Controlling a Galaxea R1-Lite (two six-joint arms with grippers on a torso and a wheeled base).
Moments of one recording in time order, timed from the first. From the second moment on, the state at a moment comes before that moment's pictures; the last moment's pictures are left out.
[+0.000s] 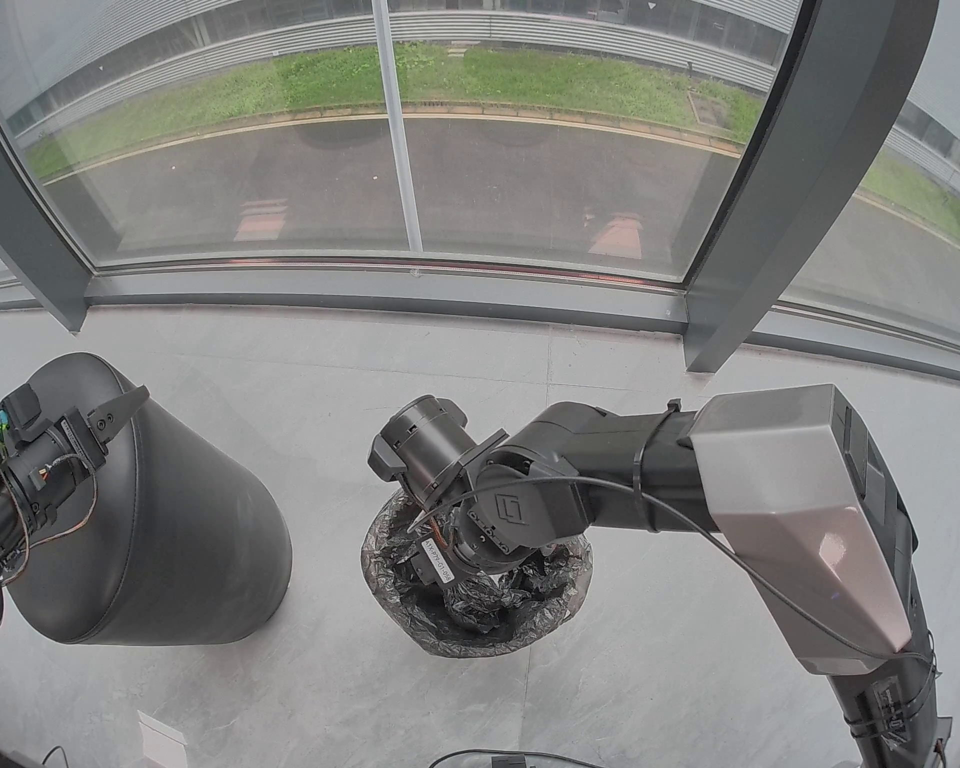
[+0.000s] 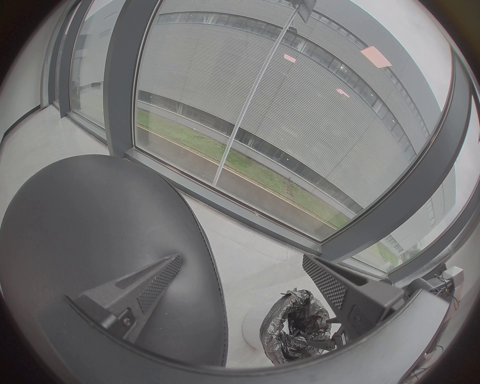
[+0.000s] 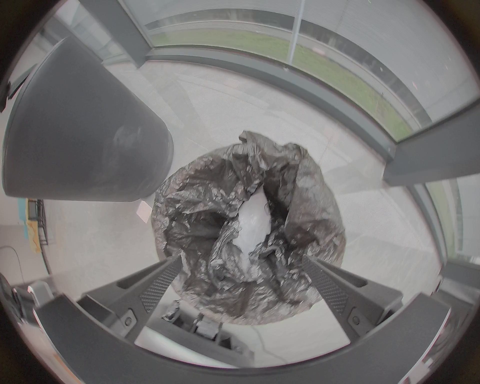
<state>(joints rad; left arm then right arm) 0.24 1.38 -0.47 -0.78 -0.40 -0.39 0.89 2.44 -2.00 0.60 -0.41 0.21</state>
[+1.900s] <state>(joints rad) 0.17 1.13 -0.60 -0.44 -0.17 -0.52 0.80 2.68 -2.00 0.39 -0.29 0.20</state>
